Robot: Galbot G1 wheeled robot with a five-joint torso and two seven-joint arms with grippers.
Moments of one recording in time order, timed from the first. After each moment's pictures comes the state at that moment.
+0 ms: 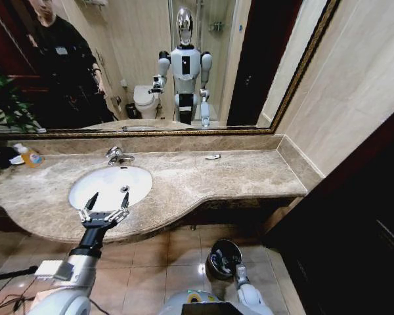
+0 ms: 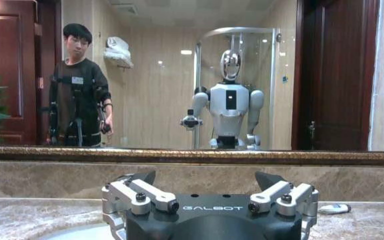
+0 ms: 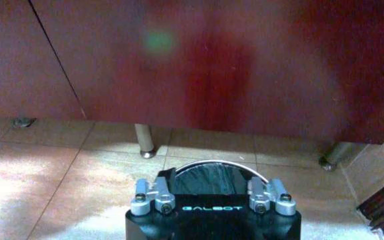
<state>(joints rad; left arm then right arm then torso) 1.84 -1.36 -0.82 -2.47 -0.37 0.04 0.05 -1.27 1.56 0.59 0.96 -0.10 0.21 -0.11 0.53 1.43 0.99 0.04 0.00</state>
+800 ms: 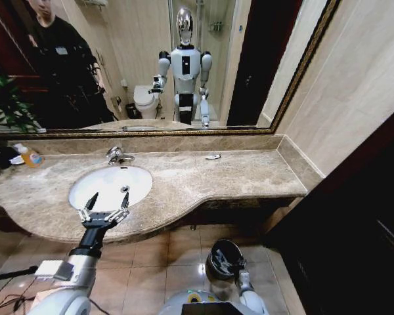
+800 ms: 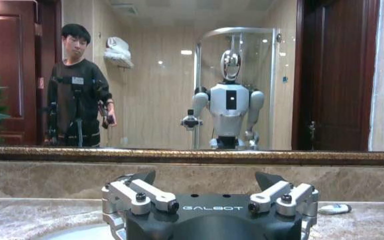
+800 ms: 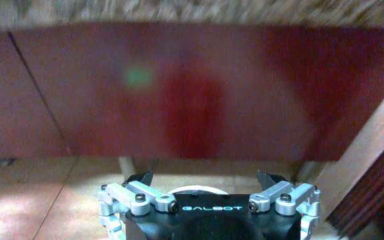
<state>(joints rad) 1.84 -1.36 -0.82 -2.47 -0.37 0.04 0.05 -1.46 1.54 0.59 1.26 -0.01 0.19 -0.06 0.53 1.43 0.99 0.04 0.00</state>
